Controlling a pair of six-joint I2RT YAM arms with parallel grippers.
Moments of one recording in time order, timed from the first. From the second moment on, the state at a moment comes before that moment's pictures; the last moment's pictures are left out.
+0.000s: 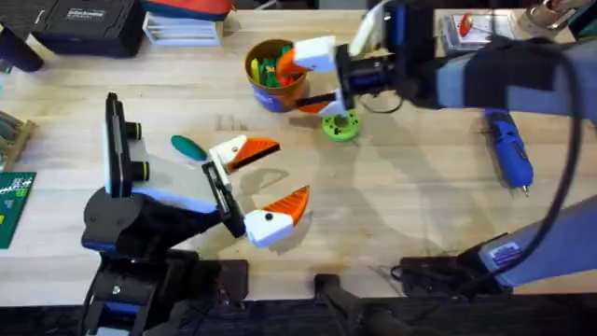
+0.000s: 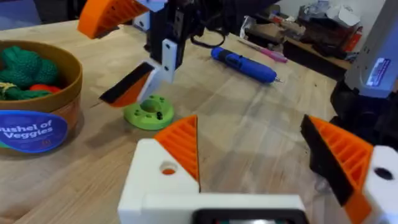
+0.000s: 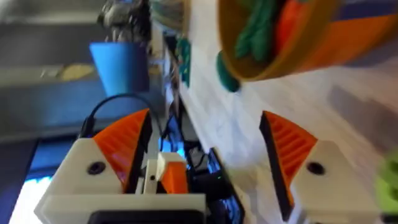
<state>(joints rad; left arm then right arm) -0.12 0.01 0.01 -0.09 0.98 -0.22 0.34 1.76 0.95 0.22 -1.04 0.95</state>
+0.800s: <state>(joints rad) -0.12 0.01 0.01 -0.09 0.98 -0.22 0.55 1.53 1.21 -0.80 0.01 0.22</state>
